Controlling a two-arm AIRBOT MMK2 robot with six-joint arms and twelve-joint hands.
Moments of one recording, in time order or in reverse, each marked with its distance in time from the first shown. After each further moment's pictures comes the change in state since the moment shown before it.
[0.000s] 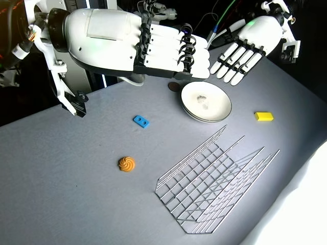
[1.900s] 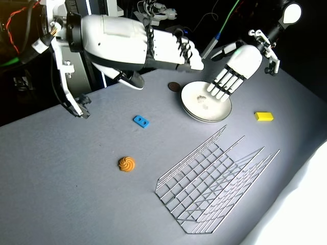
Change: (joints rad) left arm 0.412 -0.097 0.133 -0.067 0.078 0.139; right arm 0.039 -0.027 0.000 -0.324 -0.058 0.097
